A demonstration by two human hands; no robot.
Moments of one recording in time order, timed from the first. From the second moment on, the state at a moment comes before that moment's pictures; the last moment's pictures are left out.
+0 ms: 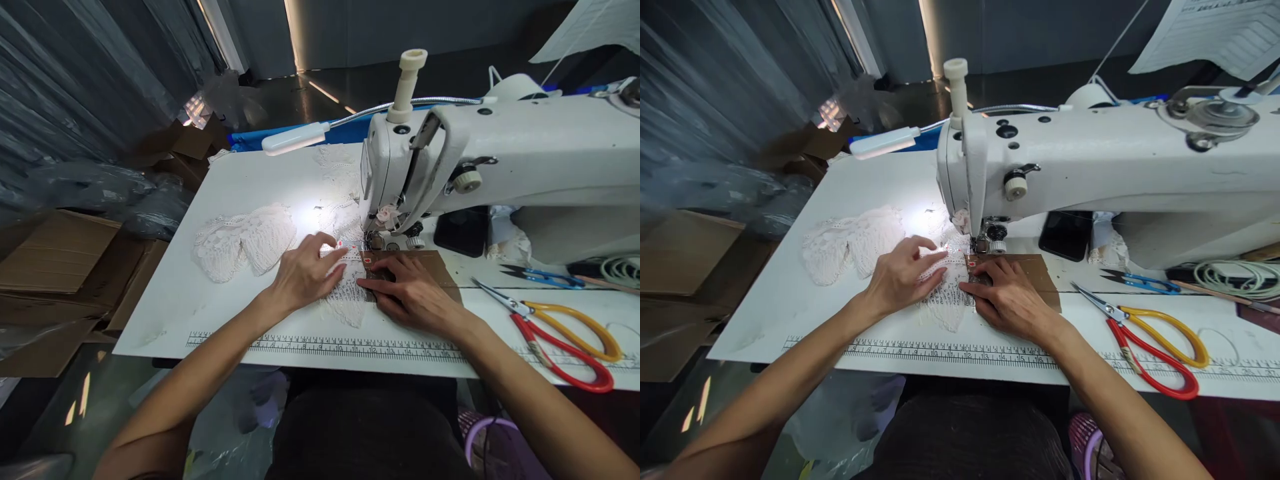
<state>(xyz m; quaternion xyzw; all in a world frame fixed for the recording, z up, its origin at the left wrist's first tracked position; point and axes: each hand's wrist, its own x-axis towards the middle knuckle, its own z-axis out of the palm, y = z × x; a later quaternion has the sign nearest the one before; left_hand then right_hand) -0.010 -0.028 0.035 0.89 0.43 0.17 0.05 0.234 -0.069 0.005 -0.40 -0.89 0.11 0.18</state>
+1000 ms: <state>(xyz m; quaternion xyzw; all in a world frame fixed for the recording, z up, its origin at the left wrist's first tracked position) 0.009 0.001 0.015 0.96 0.27 0.06 -0.01 0.234 -0.061 -0.003 -0.43 -0.88 0.06 0.20</state>
